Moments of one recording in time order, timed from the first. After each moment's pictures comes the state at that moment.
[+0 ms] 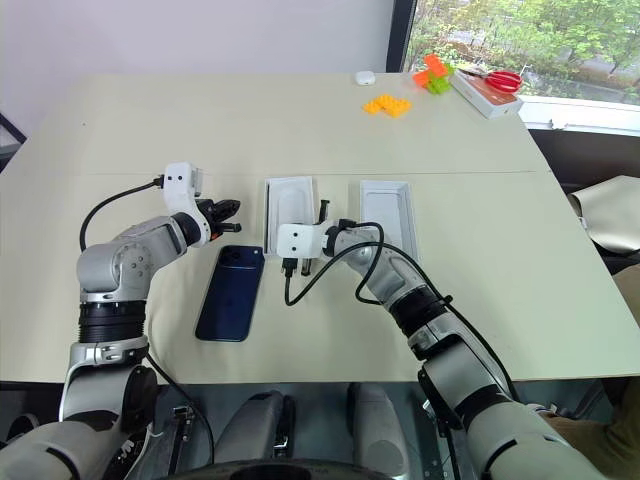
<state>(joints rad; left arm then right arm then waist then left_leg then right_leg) -0.60 0.32 0.21 0.07 -0.42 0.93 -0.28 -0.75 -0.24 0.46 0.50 -0.43 -0.17 0.57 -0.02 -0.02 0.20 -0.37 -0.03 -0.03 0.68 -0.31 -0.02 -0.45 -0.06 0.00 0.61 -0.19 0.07</state>
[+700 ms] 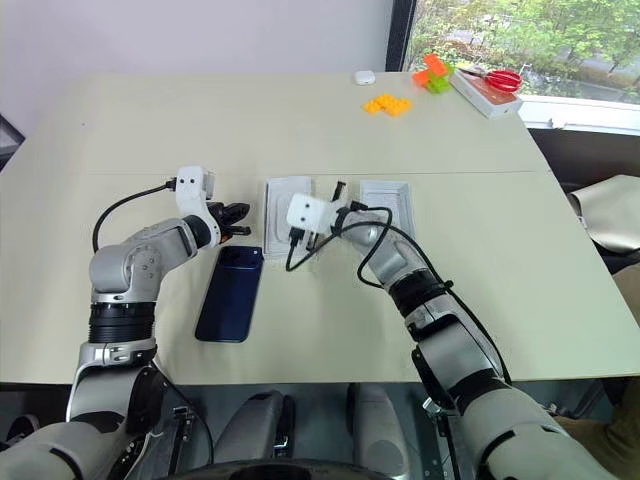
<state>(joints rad) -0.60 0.29 0.18 0.07 -0.42 0.93 -0.26 -0.85 -0.24 0.43 0.67 -0.43 -0.21 0.44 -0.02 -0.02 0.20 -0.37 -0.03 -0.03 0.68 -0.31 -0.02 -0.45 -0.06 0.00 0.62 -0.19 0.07</state>
